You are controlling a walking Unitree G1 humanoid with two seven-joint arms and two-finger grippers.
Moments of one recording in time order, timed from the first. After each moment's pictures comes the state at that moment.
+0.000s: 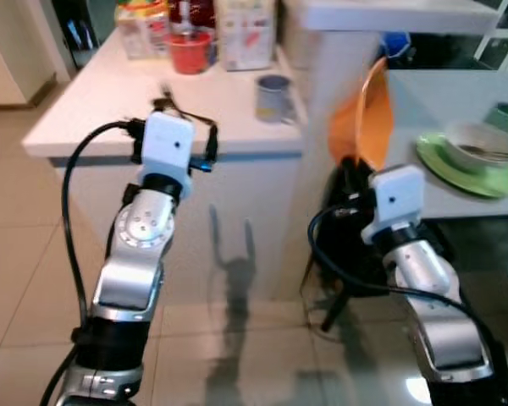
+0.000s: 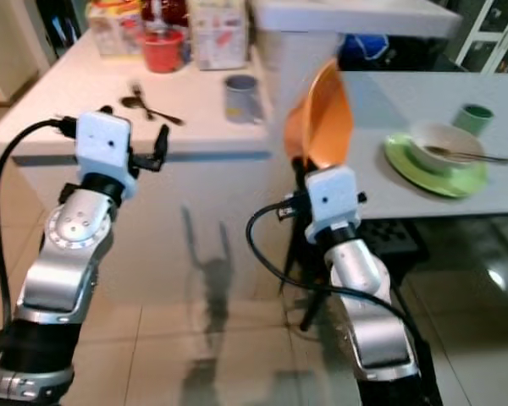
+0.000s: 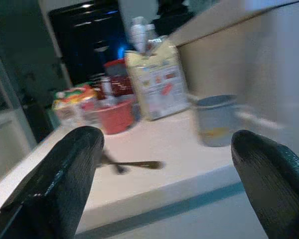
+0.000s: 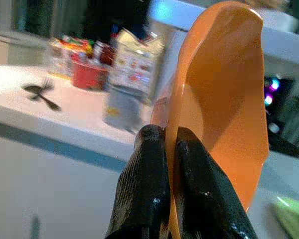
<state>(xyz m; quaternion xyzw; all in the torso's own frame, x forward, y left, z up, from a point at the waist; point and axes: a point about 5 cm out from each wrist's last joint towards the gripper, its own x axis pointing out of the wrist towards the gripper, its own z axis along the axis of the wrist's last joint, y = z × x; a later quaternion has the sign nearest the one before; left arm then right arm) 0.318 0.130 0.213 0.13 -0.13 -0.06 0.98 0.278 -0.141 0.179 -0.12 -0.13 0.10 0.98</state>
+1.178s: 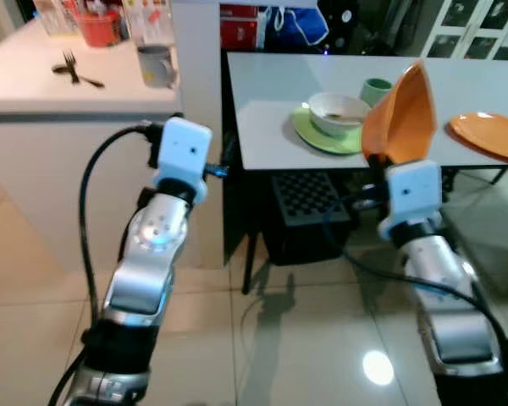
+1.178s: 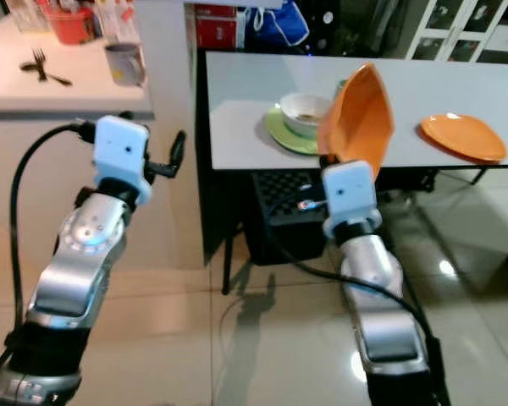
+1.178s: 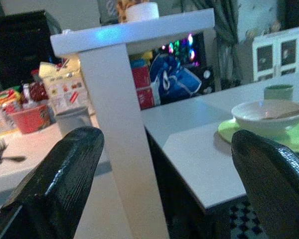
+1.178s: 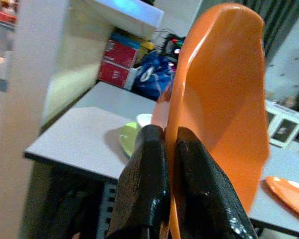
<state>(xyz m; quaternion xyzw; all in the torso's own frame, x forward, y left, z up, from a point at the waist) 0.317 0.129 0.208 0.14 -0.12 -0.06 0.98 0.284 -0.152 0.179 -0.15 -0.11 0.05 0.98</state>
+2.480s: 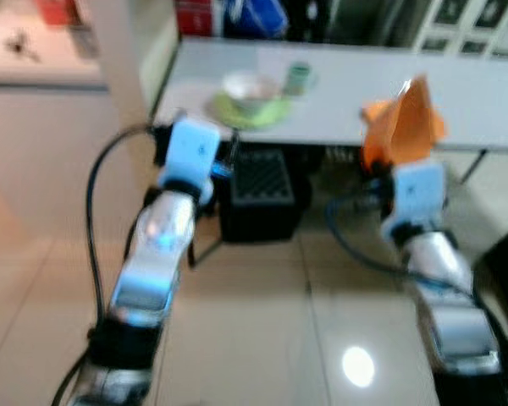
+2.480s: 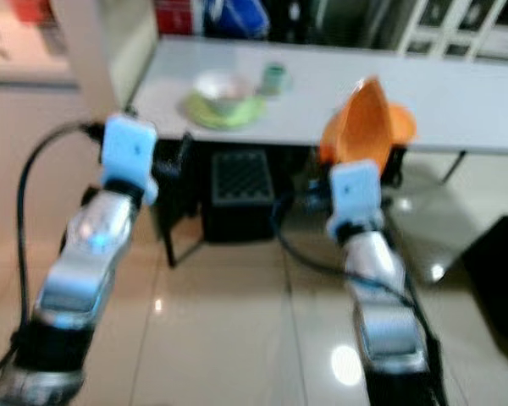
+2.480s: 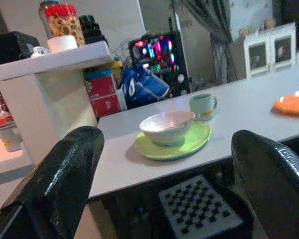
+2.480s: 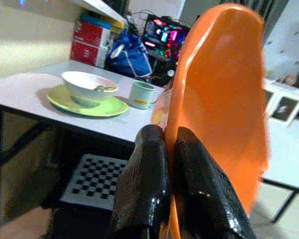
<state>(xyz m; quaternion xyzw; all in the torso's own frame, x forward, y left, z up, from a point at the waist) 0.318 0.125 0.207 0.16 -0.12 -0.07 0.98 0.287 -0.155 0.174 -0.12 -0.08 0.05 0.99</state>
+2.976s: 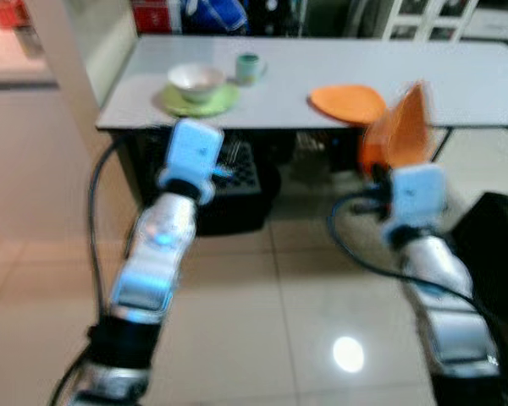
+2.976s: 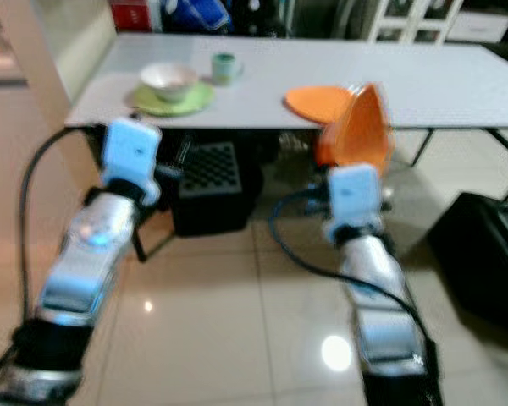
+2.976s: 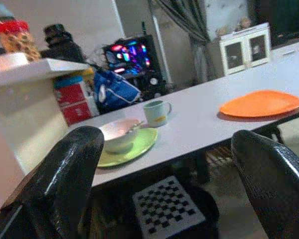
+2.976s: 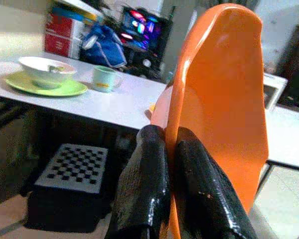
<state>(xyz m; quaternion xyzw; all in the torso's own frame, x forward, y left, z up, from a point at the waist) 0.321 0.124 0.207 0.16 -0.12 -0.07 0.98 0.287 -0.152 0.175 -0.12 -0.08 0.05 0.99</state>
